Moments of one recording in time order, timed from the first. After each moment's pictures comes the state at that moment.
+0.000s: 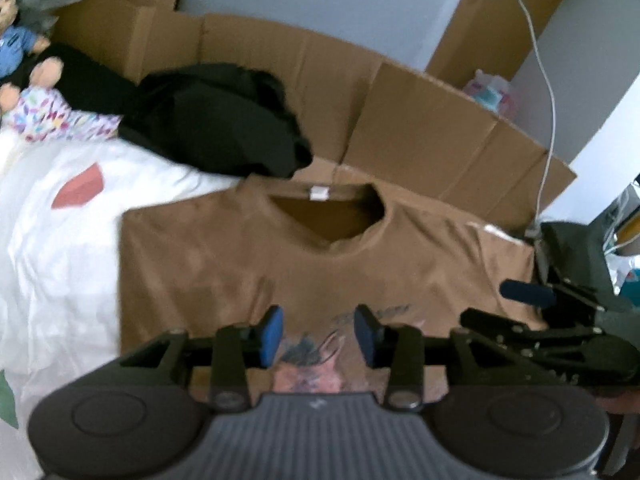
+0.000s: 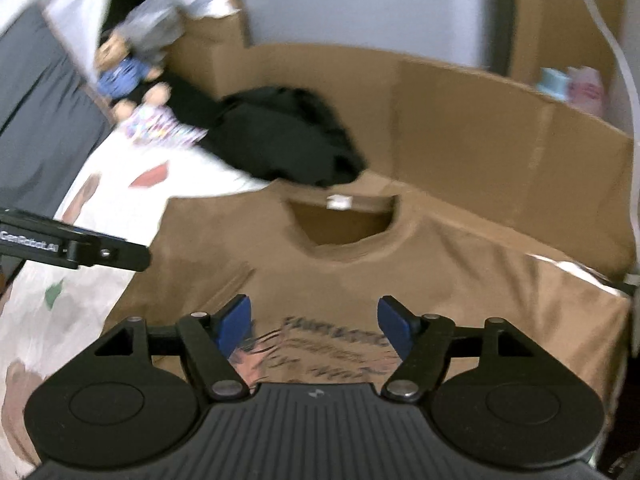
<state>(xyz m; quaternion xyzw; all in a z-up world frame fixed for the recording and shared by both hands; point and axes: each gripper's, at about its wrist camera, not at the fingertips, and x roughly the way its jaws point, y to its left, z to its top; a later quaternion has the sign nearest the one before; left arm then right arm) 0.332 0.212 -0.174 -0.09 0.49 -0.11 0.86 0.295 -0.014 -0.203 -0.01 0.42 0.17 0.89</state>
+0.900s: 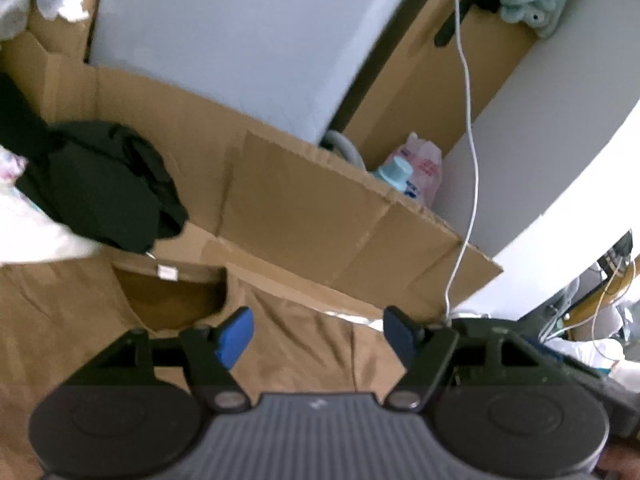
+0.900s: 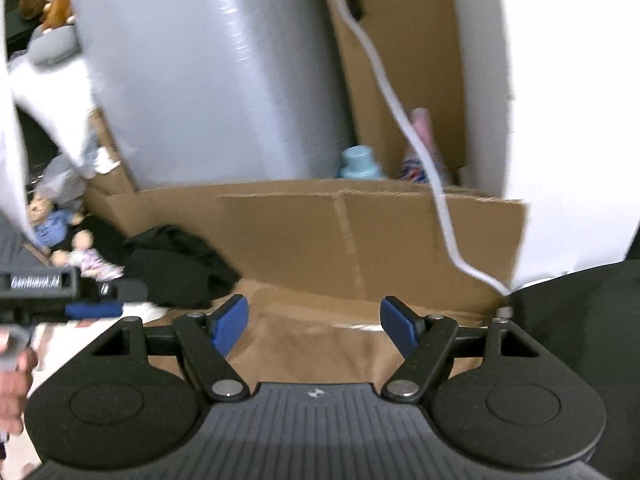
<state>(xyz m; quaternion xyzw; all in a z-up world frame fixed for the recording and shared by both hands) 0.374 0.061 -0.160 -0.17 0.43 -0.14 0.88 0.331 -0.204 -0.139 0.08 0.34 0.07 0.94</state>
